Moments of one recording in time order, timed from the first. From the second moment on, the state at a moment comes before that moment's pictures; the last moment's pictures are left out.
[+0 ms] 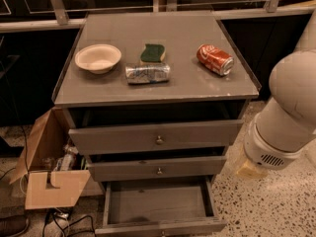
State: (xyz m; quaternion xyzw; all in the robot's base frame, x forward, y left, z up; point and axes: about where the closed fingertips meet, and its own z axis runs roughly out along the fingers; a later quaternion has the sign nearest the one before) arm 0.370 -0.201 0.801 -0.56 0.83 0.01 0.07
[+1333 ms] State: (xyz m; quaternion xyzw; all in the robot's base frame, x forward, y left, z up) arm 0.336 -0.193 0.654 -0.51 0.86 0.05 -0.01
